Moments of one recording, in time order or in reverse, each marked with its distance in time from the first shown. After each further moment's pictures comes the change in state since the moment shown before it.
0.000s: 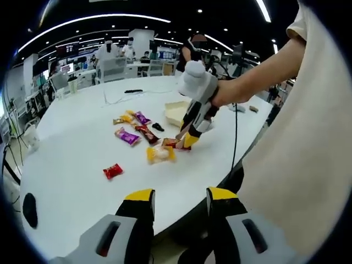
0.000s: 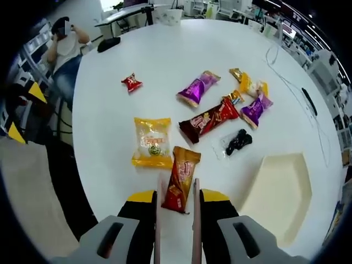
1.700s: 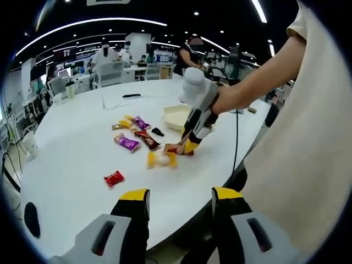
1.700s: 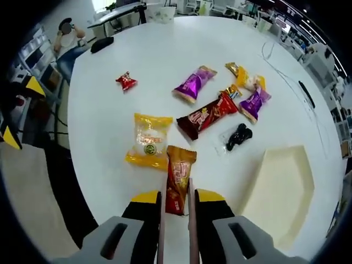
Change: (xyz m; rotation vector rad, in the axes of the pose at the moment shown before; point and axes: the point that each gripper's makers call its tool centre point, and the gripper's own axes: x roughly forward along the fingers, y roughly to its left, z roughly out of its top) left arm 0.007 0.004 0.012 0.059 -0.009 -0.029; right arm 0.002 0.001 -0.004 0.054 0.002 -0.025
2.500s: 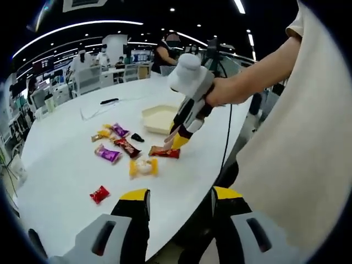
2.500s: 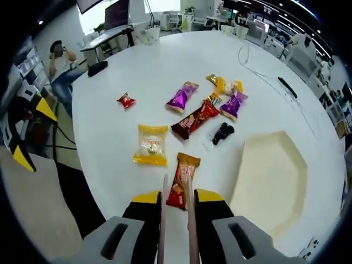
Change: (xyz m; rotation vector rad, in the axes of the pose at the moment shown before) left arm 0.014 -0.027 0.012 0.124 0.033 -0.118; right arm -0.038 0.000 -0.008 0.123 -0.147 -0.042
